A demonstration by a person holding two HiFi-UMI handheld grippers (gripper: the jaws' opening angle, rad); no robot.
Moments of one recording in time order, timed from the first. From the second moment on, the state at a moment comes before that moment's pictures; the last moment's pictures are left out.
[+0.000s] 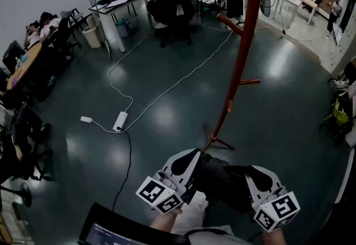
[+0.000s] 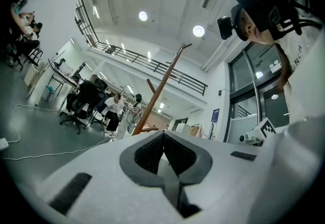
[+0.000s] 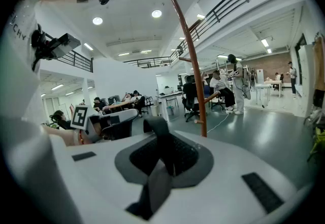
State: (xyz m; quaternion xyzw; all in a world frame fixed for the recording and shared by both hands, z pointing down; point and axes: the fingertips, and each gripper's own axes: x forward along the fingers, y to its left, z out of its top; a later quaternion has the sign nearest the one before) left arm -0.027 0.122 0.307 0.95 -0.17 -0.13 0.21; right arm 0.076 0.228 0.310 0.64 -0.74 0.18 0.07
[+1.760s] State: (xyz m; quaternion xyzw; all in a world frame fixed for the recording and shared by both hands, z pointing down) left arm 0.078 -0.087 0.377 0.93 -0.22 -0.12 0.26; right arm 0.186 -0.017 0.373 0.60 -0.76 0.22 0.09
